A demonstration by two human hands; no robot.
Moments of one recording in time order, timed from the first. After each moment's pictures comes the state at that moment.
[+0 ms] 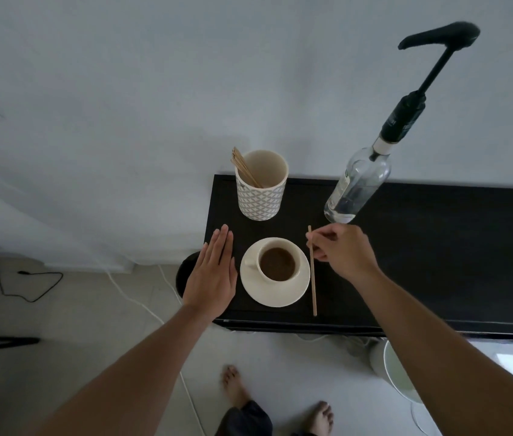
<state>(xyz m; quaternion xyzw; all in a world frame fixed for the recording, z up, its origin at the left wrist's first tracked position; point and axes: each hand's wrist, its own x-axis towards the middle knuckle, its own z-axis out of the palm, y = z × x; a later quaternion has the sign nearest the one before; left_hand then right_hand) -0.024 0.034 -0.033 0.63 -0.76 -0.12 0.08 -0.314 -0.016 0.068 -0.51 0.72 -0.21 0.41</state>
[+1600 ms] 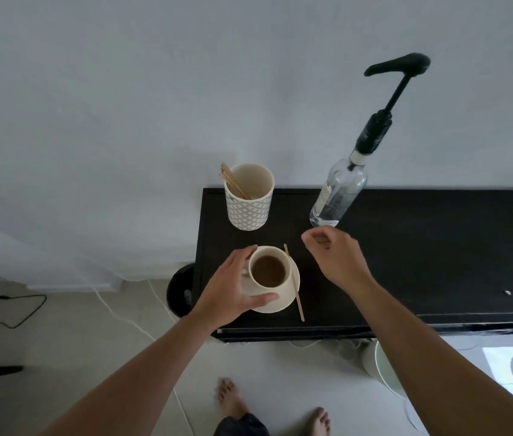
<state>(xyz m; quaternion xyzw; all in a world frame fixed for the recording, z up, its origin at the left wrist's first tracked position) -0.054 0.031 0.005 0.53 -0.72 -0.39 0.23 -0.320 -0.001 0.085 -0.54 0.72 -0.23 0.36</state>
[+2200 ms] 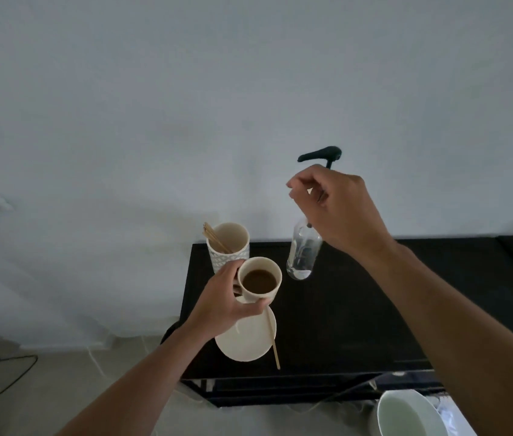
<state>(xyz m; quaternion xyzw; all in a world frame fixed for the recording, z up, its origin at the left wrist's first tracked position) -0.102 -0.002 0.114 0.51 -0.71 -0.36 0.32 -0.352 -0.036 0.303 -0.75 0.53 -0.39 0.09</state>
